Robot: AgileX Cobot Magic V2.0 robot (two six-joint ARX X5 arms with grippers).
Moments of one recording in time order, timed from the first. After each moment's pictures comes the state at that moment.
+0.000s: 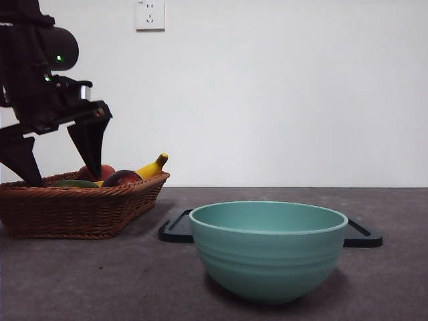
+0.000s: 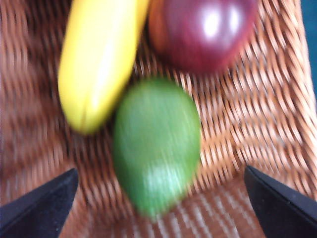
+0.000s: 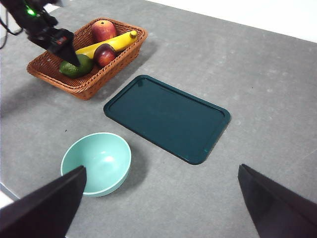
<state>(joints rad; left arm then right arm) -0.17 1.80 1.39 -0.81 0.21 0.05 0.12 0.43 1.08 -1.14 -0.39 -0.13</state>
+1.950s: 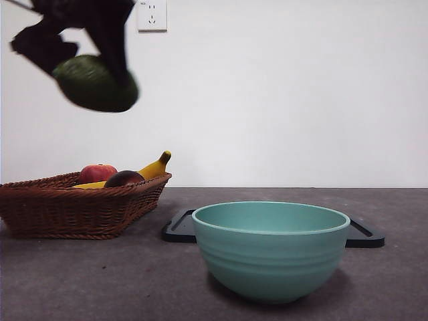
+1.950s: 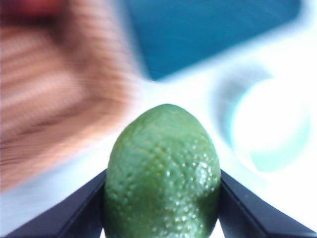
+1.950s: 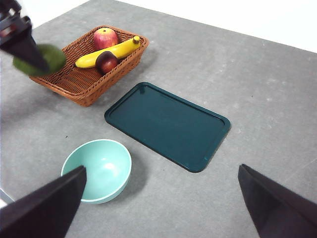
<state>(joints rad) -0.49 1.52 1.46 -1.15 0.27 -0.02 0.12 0.43 1.08 -1.12 -0.39 -0.13</state>
